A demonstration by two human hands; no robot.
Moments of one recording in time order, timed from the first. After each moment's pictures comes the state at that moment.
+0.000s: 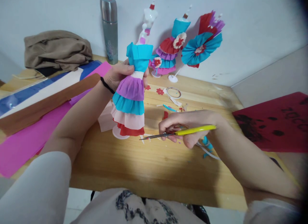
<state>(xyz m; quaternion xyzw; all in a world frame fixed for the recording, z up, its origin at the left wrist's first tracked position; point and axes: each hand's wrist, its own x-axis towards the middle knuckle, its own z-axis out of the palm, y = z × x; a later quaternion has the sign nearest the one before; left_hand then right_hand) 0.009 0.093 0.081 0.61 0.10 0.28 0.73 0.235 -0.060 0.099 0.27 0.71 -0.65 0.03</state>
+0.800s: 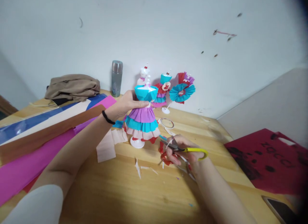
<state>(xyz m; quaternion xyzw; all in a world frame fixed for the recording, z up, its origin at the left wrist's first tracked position) 0.018 0.081 0.115 0.65 0.10 0.43 0.61 0.266 -0.061 0.029 0.27 0.70 -0.62 -0.24</state>
